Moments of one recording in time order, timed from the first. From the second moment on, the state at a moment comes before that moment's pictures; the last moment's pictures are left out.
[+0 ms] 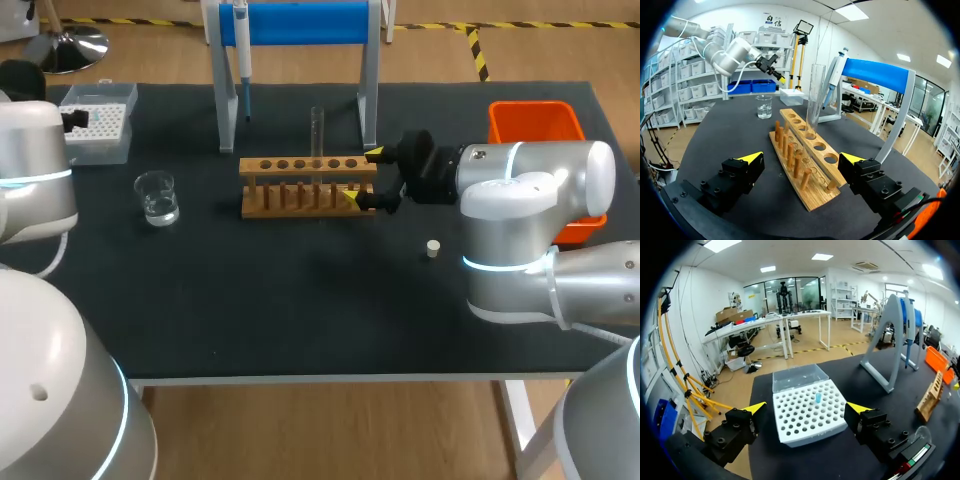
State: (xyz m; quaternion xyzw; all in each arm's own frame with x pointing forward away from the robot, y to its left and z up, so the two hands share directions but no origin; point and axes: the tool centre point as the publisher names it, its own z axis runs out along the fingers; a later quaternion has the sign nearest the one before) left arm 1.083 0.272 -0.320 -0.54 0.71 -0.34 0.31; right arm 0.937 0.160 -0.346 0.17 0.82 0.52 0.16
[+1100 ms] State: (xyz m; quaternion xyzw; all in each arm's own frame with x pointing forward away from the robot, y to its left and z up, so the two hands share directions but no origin) left arm 1.119 0.242 -0.350 -0.54 0.70 -0.36 0.30; right arm 0.937 0.160 -0.346 0.17 0.82 0.52 0.16
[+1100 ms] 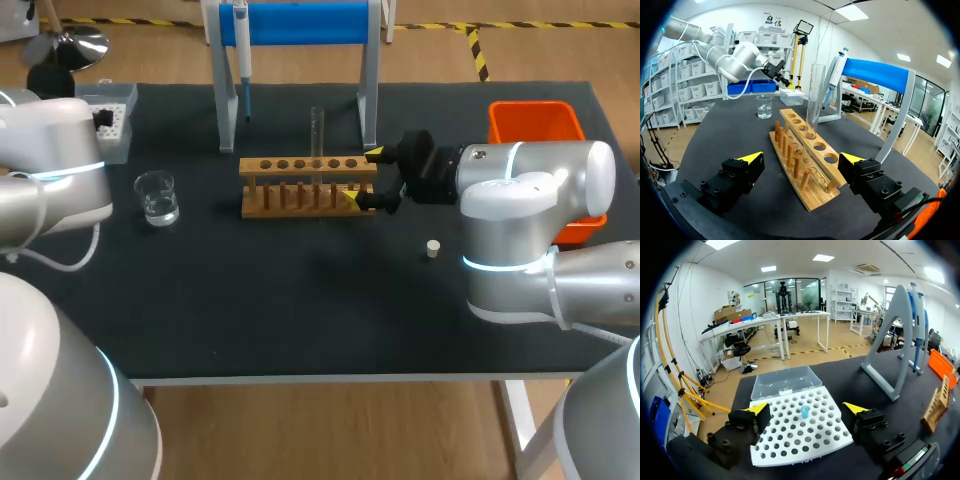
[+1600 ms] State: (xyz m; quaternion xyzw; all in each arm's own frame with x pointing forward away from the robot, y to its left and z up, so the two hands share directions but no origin) left arm 1.131 0.242 -0.357 -0.54 0.70 -0.36 0.30; right arm 0.937 0.160 -0.346 0.17 0.82 0.52 0.16
